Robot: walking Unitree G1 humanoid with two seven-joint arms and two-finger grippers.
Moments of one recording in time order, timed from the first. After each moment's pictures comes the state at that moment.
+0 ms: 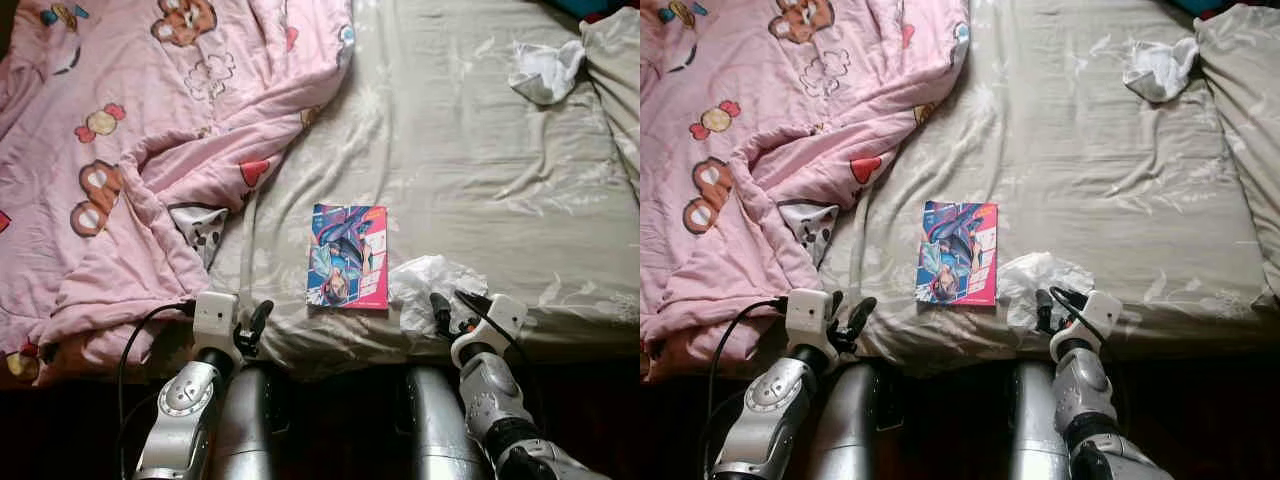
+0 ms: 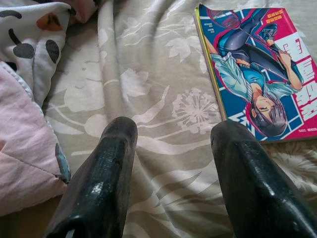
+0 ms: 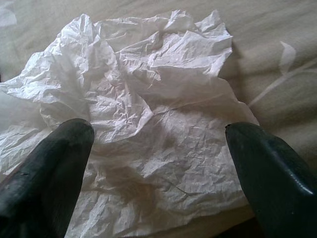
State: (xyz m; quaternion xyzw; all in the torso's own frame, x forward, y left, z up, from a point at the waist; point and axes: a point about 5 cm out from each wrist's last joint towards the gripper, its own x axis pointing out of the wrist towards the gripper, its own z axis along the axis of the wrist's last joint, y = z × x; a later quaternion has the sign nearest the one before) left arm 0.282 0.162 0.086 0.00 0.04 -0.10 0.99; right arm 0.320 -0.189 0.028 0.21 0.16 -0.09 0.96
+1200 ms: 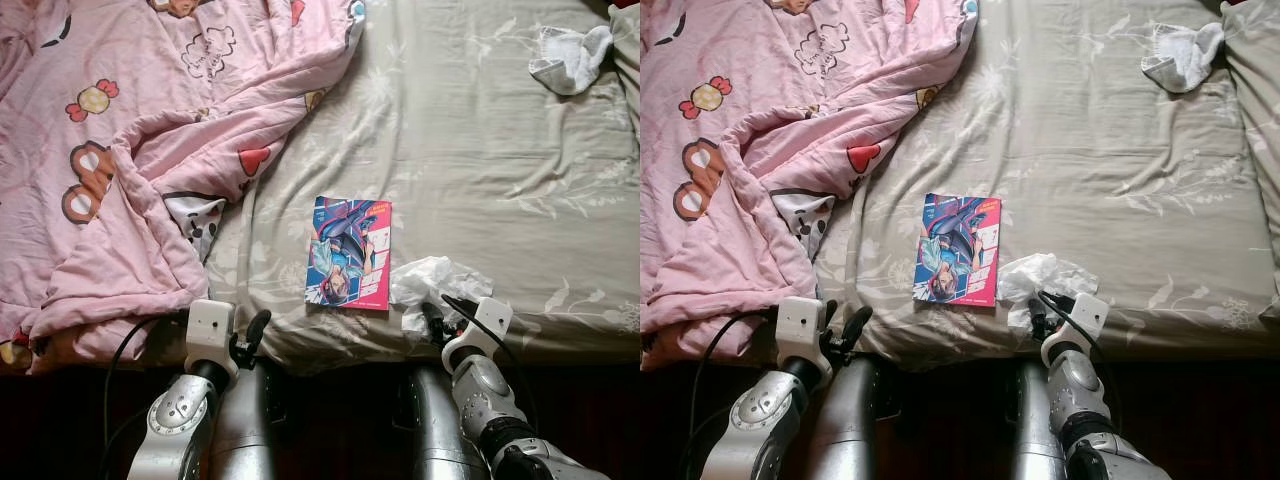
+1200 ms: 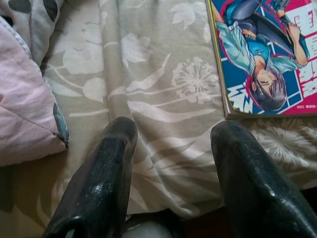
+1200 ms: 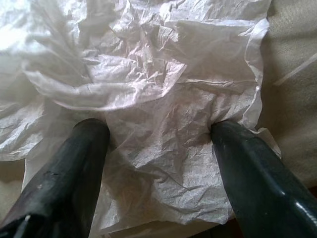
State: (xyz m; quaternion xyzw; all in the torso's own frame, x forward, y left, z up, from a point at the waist) left arm 0.257 0.161 0.092 0.00 0.07 -0.09 0.99; right arm 0.315 -0.179 0.018 0.20 0.19 -0.08 0.96
